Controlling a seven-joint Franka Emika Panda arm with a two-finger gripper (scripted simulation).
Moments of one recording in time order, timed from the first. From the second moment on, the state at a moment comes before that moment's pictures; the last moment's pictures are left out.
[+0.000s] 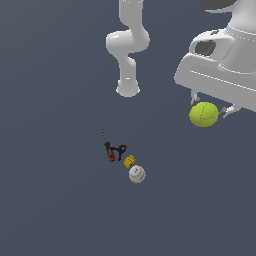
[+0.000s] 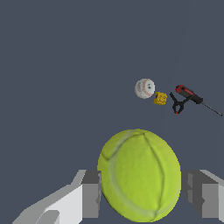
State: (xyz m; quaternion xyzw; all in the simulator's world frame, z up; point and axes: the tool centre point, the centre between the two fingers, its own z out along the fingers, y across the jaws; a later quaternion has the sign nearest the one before) arm 0.062 0.200 0.385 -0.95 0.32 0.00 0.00
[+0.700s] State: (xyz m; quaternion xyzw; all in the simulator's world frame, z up) arm 0.064 0.204 0.399 -0.95 0.32 0.00 0.00
